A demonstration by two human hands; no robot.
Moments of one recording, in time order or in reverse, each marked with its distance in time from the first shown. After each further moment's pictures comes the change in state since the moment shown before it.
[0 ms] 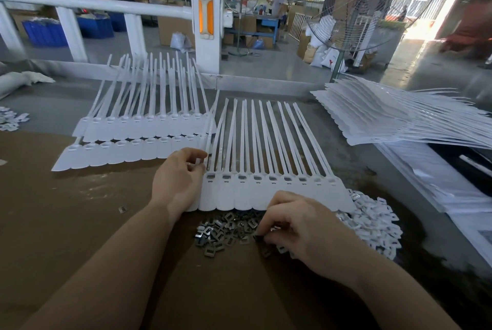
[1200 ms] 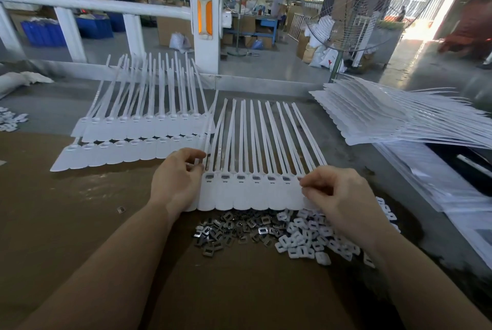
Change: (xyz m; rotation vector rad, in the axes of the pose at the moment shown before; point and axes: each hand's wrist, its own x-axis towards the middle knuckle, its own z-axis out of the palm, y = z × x) left_hand -0.004 0.005 -0.002 -0.005 -0.008 -0.010; right_hand 0.000 0.040 -0.019 0.158 0.432 0.289
